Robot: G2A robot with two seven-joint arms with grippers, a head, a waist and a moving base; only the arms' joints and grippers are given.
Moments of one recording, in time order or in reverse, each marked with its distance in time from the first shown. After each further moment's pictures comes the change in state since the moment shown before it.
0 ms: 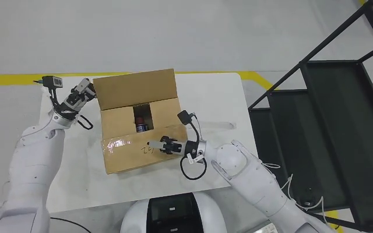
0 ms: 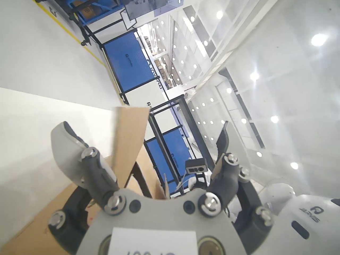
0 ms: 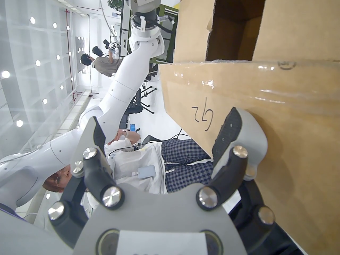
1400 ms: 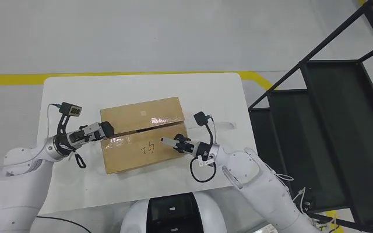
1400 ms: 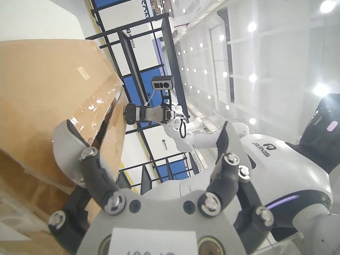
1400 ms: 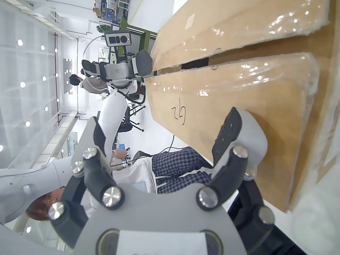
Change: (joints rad) left arm 0.402 0.152 -0.103 -0.525 -0.114 0.312 -0.309; right arm -0.162 0.035 0.127 -0.134 -0.095 0.054 -0.068
